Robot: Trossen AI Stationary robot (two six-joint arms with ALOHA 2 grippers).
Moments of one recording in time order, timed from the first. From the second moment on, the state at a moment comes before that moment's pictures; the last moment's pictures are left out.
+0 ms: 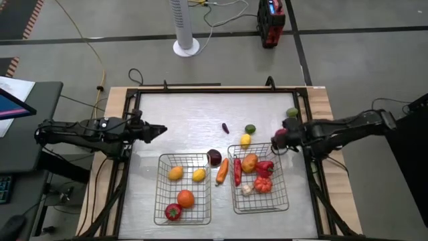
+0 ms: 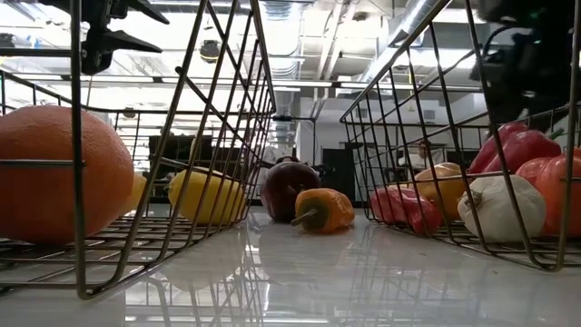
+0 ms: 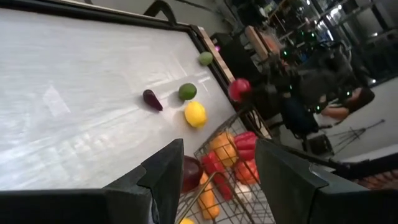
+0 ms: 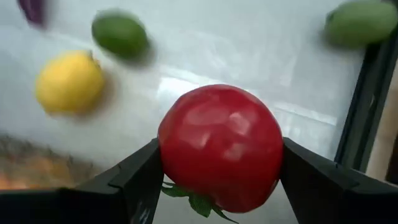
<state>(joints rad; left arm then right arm) -0.09 0.52 0.64 -0.45 -0.39 -1.04 0.10 0.95 0.74 -1.17 0.45 1.28</state>
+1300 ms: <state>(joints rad) -0.09 0.54 0.64 -0.33 -0.41 -0.97 0.04 1.65 1.30 -0.06 -0.28 0.37</state>
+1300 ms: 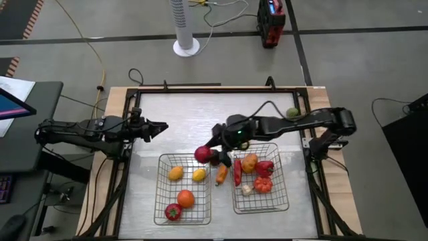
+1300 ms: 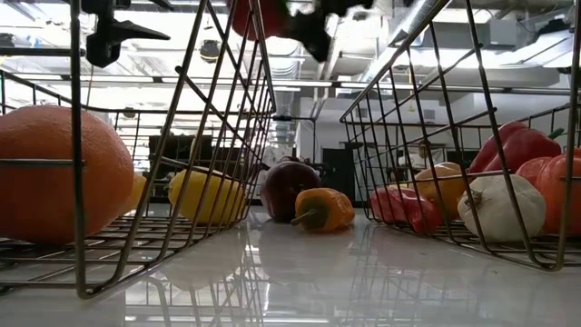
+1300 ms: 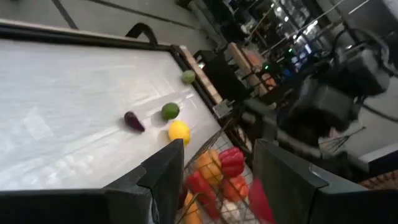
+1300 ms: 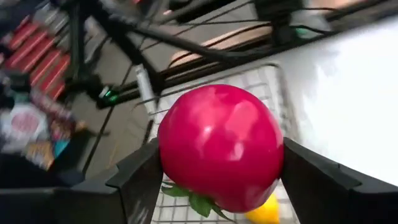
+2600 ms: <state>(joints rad) -0.09 0.54 0.64 -0.29 -0.45 -0.92 -0.32 2.06 1.81 -1.00 0.03 0.29</state>
